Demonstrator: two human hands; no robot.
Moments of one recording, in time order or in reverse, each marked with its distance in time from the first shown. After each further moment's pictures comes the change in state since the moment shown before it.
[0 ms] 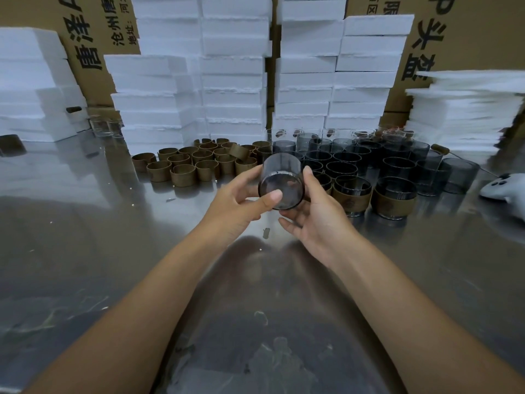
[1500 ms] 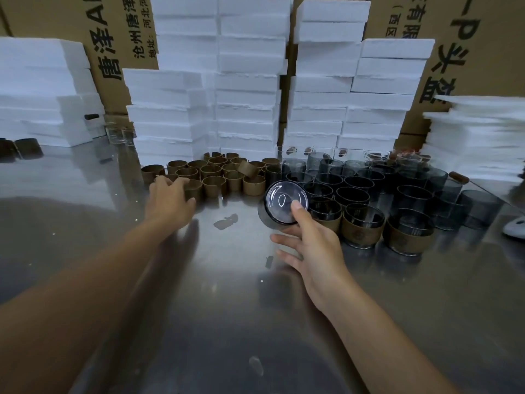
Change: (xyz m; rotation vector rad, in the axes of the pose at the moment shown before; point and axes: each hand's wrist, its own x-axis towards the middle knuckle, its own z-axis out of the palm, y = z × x) left_hand 0.074 -0.045 -0.113 1.081 0.444 -0.280; right_hand 0.016 0.016 0.005 -0.034 0.070 -0.076
